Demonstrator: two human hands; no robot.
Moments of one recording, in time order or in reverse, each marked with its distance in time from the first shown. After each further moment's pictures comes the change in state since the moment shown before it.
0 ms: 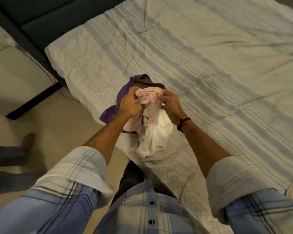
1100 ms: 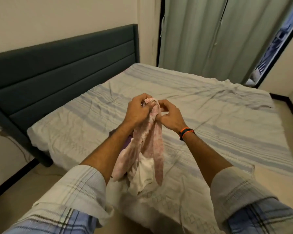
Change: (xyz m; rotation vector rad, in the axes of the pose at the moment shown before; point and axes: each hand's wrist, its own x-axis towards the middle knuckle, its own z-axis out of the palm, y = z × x) left_hand -0.137 0.189 -0.051 -0.149 0.007 0.726; right_hand -0.180 -0.115 -0.026 -0.566 0.458 -0.553
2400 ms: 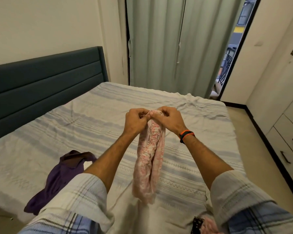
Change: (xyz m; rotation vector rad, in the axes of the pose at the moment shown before) left_hand 0.039 0.139 0.247 -0.080 -0.038 0.013; right_hand -0.004 0.094 -0.276 -0.108 0.191 0.045
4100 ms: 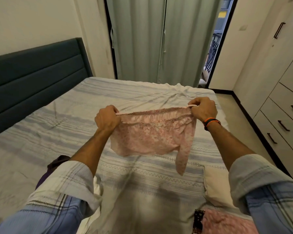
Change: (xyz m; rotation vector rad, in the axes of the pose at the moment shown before) left_hand 0.069 -0.069 -0.028 0.633 0.048 -0.212; right_hand 0.035 0.081 -0.089 -0.381 0.367 0.361
